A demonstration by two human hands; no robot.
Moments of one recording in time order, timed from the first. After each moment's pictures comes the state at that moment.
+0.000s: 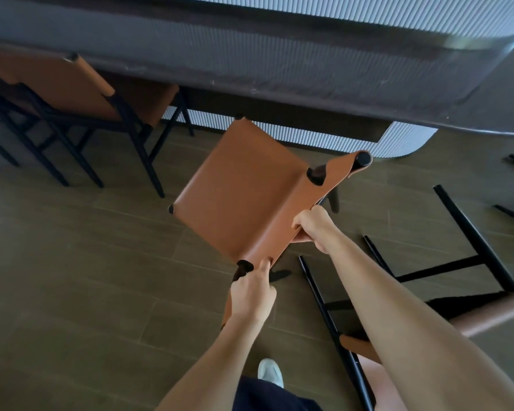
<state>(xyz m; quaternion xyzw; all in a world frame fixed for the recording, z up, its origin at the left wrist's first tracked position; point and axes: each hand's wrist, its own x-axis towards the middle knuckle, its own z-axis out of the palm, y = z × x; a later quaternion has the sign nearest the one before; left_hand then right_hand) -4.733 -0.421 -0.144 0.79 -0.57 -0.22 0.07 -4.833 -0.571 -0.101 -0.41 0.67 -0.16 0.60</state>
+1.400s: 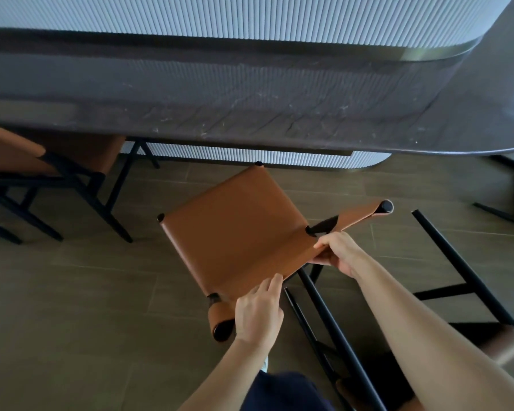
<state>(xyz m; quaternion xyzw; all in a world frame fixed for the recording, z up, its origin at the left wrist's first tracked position) -4.778 -0.584 -0.120 0.66 -0.71 -0.14 0.18 -4.947 -0.731 -0.135 -0.24 0.65 -0.24 0.67</state>
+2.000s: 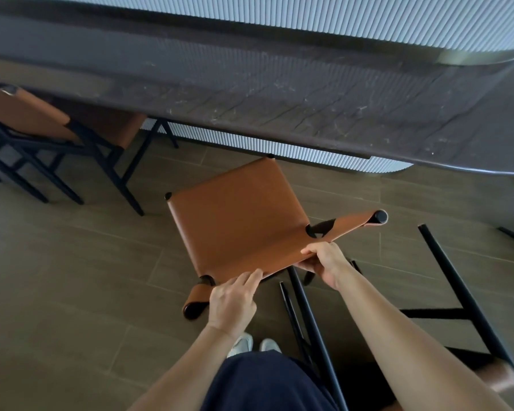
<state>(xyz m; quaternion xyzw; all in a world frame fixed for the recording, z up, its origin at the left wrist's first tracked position) -4.793 -0.579 -0.123 0.69 -0.69 -0.10 0.18 -4.963 -0.720 -0.138 -0.22 0.61 -0.25 0.72</state>
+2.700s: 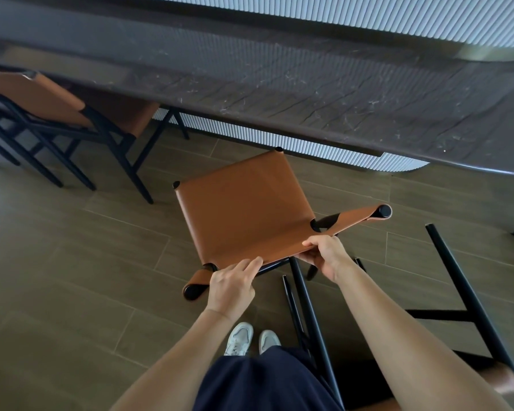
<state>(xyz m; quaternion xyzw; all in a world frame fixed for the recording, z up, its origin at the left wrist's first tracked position) -4.796 -0.577 -0.124 0.70 -0.68 -0.06 0.19 -4.964 -0.715 -0.133 -0.20 0.60 -0.26 0.73</state>
